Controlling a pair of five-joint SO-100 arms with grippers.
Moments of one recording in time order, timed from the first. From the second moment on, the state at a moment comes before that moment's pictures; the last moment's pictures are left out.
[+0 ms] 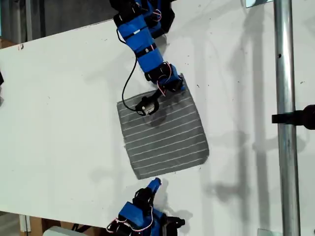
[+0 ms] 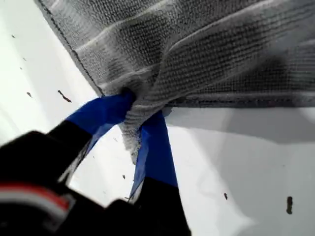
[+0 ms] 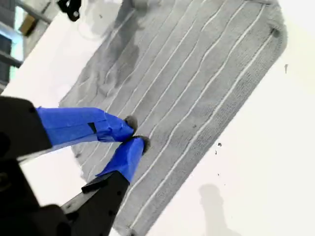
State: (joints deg) arm 0 8.5 140.4 130.5 69.1 -87.2; arm 1 -15.4 82.4 113.2 59.7 53.4
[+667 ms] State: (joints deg) arm 0 20.0 72.9 67.6 85.2 -79.8; arm 1 -15.4 82.4 113.0 59.6 53.4
